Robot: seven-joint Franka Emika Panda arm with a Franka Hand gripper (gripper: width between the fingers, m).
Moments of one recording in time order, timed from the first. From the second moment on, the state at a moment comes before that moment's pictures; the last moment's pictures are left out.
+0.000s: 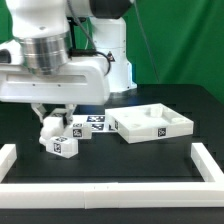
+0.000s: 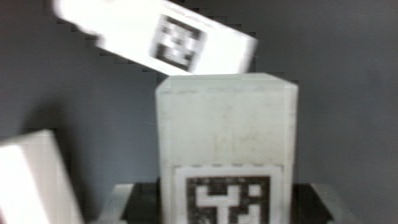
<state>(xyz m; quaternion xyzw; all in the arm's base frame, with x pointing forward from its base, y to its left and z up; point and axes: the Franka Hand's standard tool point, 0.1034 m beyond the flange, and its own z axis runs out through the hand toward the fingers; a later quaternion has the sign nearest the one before) 0.515 -0.133 0.077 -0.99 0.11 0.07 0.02</state>
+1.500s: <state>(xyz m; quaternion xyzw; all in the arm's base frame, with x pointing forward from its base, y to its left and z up) 0.397 -0.214 0.013 -1.00 -0.02 0.03 -0.03</state>
